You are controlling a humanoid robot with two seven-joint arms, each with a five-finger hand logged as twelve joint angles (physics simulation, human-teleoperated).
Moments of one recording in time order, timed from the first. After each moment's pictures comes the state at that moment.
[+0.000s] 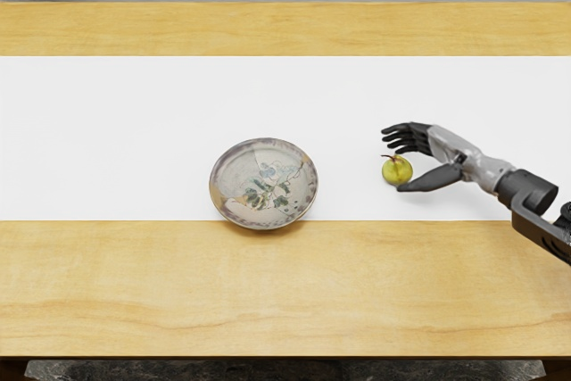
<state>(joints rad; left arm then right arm) -0.04 0.00 0.00 -0.08 -0.17 -0.06 0.15 0.74 -0.55 0.22 0.83 -0.70 0.19 0.58</state>
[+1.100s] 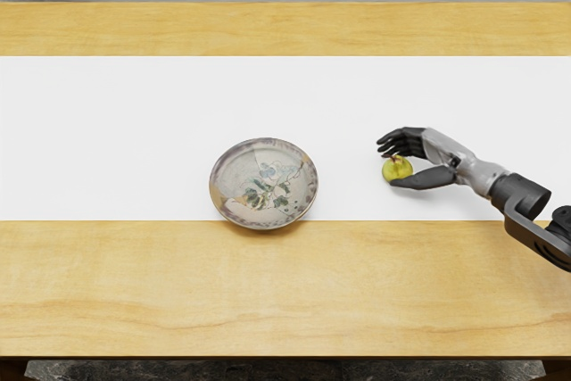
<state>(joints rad) -0.04 0.00 0.00 -0.08 -0.17 -0.06 0.15 0.74 -0.53 0.20 0.82 -0.70 0.17 0.61</state>
